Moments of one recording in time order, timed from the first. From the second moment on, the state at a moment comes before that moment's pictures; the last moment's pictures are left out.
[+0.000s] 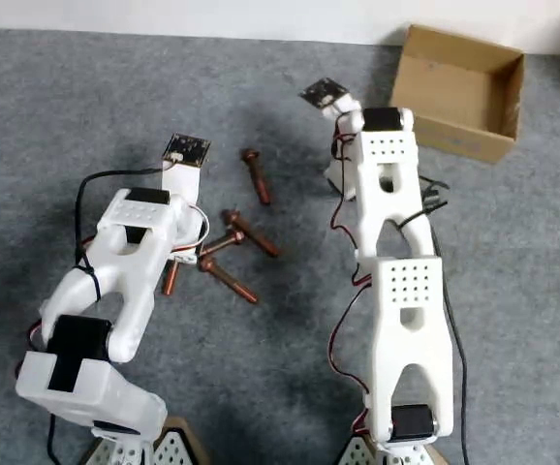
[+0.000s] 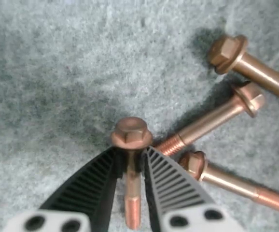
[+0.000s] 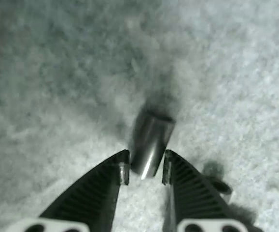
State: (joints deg) left arm 0.4 3.3 30.8 53.1 -0.6; right arm -9.1 59.7 -65.5 88.2 36.5
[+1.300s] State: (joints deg) left arm 0.4 3.1 30.8 53.8 -0.6; right arm -6.1 68.5 -92.1 100.0 24.0
